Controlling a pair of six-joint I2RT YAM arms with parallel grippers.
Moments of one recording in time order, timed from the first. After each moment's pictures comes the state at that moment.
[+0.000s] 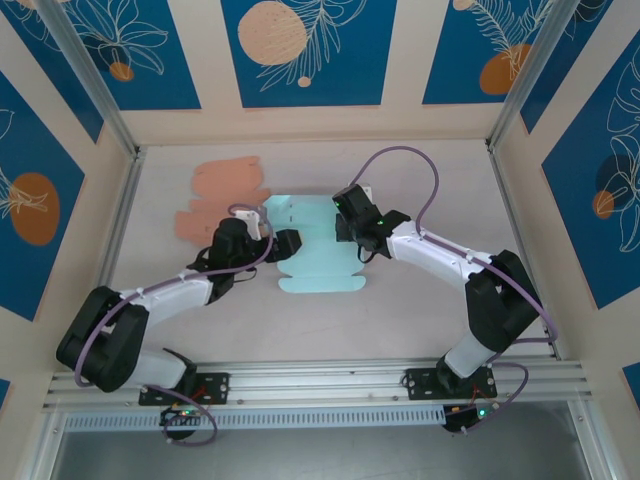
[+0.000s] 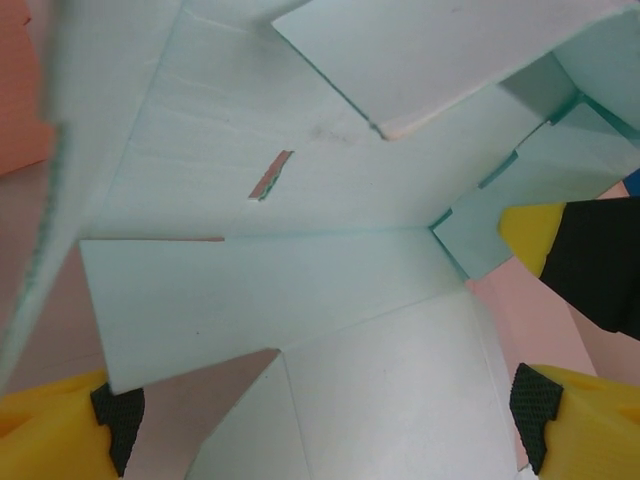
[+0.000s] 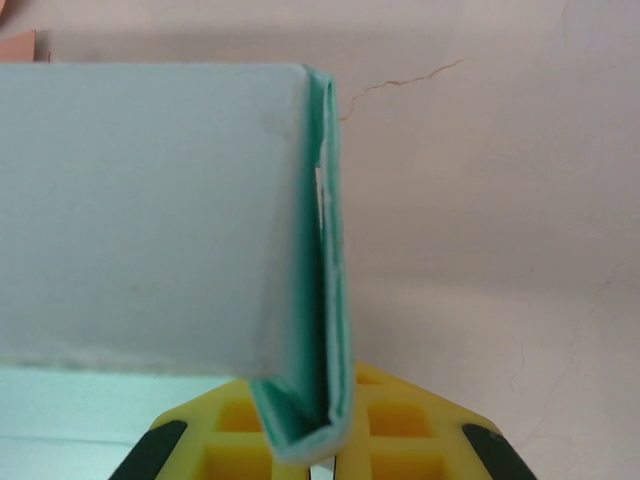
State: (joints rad) left arm -0.51 1.38 0.59 0.36 0.29 -0.68; right arm 0.67 1.59 1.14 -0.45 0.32 0.52
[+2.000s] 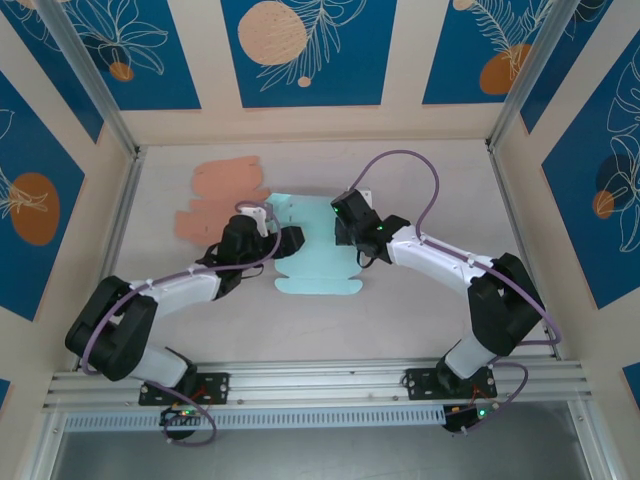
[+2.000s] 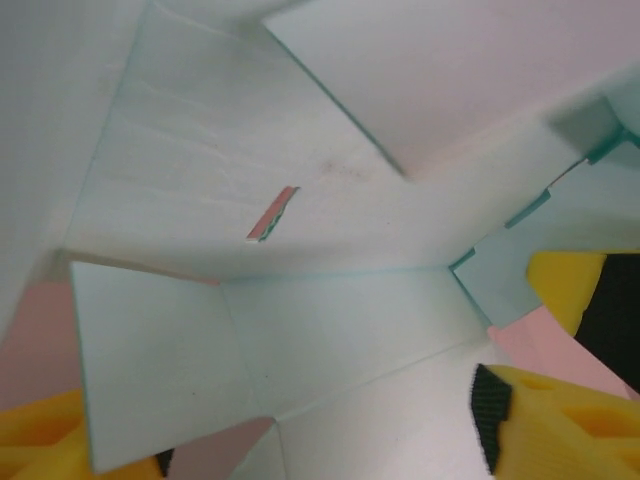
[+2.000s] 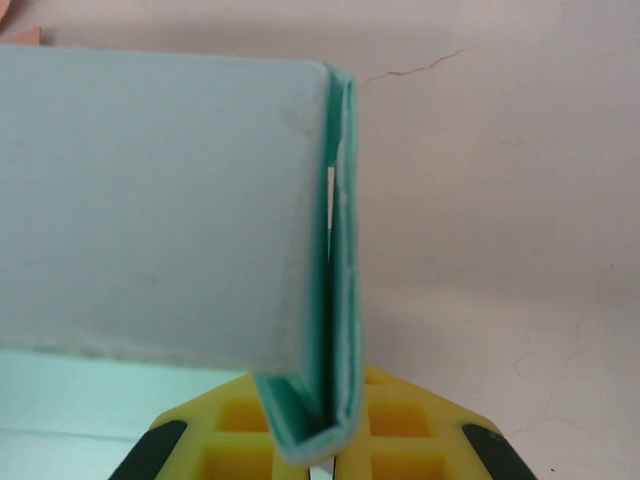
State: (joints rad) left arm -0.54 1.44 0.64 0.36 0.20 -0.68; right arm 0.69 1.57 1.11 -0.44 0.35 0.55
